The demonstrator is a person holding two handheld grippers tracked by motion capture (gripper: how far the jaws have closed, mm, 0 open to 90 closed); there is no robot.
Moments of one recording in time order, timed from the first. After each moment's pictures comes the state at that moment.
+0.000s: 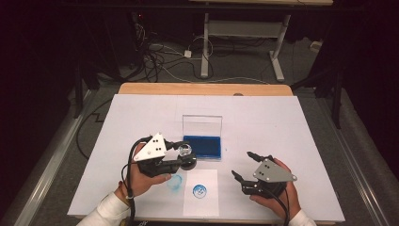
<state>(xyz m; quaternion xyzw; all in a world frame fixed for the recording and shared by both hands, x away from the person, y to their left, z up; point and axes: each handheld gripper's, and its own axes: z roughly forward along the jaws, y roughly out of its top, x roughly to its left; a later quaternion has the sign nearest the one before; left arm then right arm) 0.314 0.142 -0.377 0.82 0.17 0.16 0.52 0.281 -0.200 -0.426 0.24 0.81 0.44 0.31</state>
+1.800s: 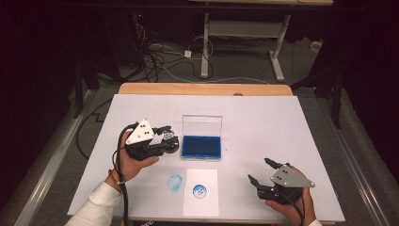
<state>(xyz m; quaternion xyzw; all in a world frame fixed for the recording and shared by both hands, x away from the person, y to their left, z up) 0.354 0.177 -0.386 0.82 0.22 0.21 0.48 0.271 -0.241 -0.441 0.29 0.80 0.42 0.31</state>
